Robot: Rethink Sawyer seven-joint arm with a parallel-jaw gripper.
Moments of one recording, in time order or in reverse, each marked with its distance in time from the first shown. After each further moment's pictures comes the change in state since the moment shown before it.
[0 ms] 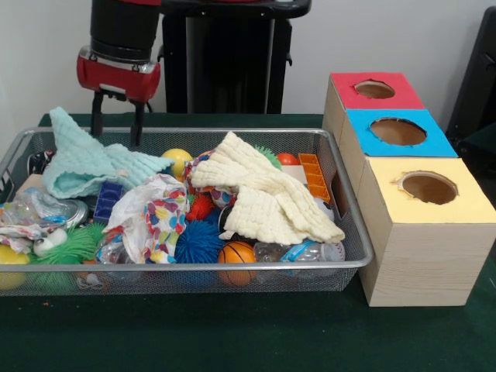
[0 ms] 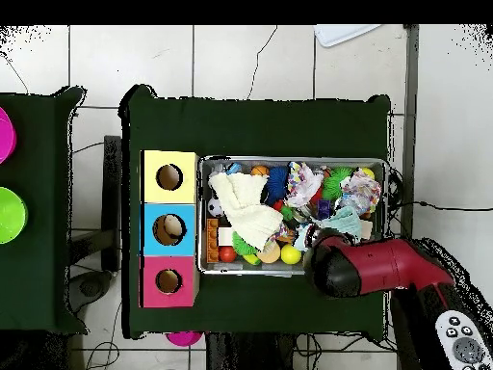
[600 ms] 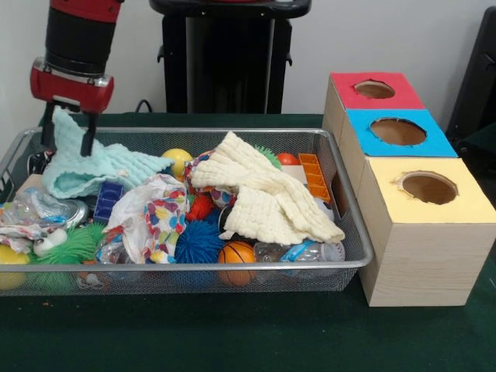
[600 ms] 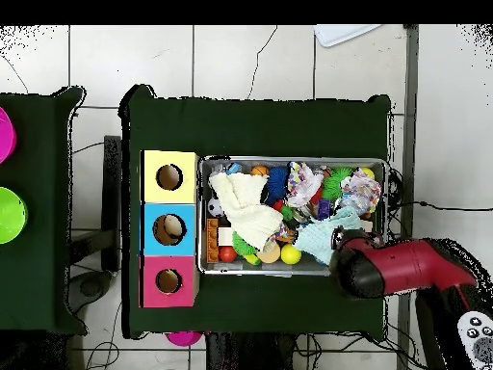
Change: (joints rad) arm -0.085 0.048 0.024 -0.063 -0.154 0.000 -0.086
